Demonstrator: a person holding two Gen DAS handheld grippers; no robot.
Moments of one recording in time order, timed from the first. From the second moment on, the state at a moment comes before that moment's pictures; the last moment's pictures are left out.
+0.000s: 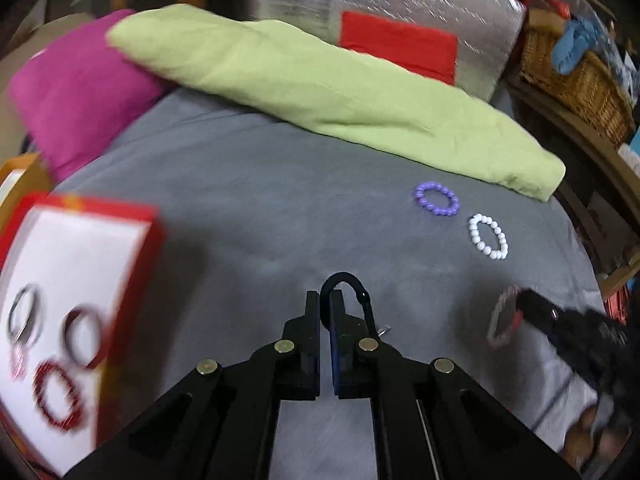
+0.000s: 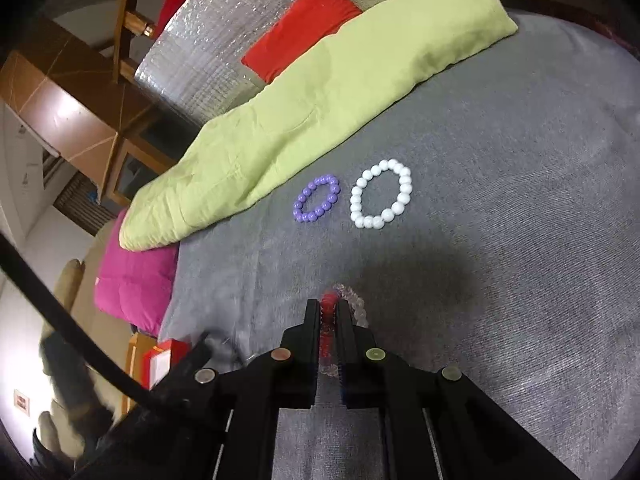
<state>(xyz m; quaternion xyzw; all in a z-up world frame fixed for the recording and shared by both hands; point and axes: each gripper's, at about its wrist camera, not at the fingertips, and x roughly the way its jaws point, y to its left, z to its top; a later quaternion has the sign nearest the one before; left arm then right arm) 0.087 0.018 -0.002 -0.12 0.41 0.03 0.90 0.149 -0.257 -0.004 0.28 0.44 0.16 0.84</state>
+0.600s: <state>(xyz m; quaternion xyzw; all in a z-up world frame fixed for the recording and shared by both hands) 0.028 0.064 -0.007 -0.16 0.38 0.03 0.91 0.106 -0.210 0.015 0.15 0.42 0.16 0.88</state>
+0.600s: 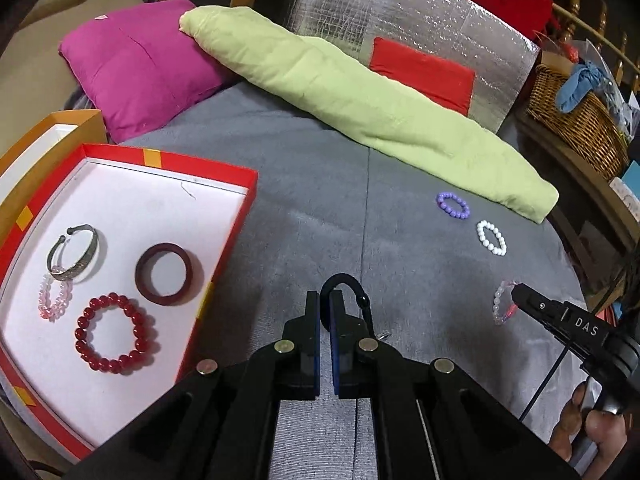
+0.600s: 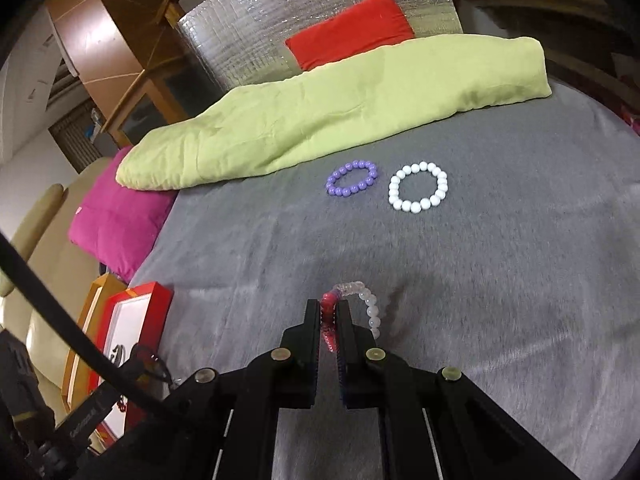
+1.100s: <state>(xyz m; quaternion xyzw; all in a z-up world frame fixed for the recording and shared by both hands) 0.029 0.048 -0.008 -0.13 0.39 0.03 0.91 0.103 -0.210 0.017 0.15 0.41 0.16 0.88</state>
